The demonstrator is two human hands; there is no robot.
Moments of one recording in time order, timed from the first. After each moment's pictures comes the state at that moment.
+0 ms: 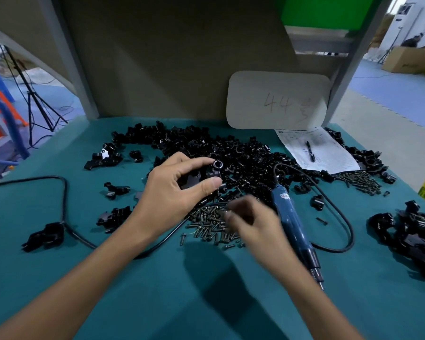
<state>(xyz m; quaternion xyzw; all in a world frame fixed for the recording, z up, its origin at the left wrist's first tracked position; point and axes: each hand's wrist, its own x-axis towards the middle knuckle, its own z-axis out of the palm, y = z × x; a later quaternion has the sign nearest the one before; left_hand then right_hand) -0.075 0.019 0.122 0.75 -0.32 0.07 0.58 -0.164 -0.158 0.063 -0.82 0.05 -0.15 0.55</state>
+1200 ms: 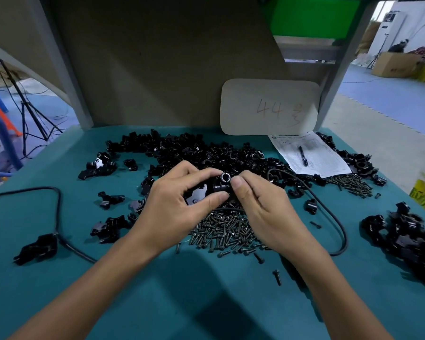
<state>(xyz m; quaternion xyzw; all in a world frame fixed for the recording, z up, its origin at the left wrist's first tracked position) -0.084 0.010 0.122 0.74 -0.40 0.12 0.53 -0.165 -0.168 0.132 -0.88 -0.05 -0.21 0.42</state>
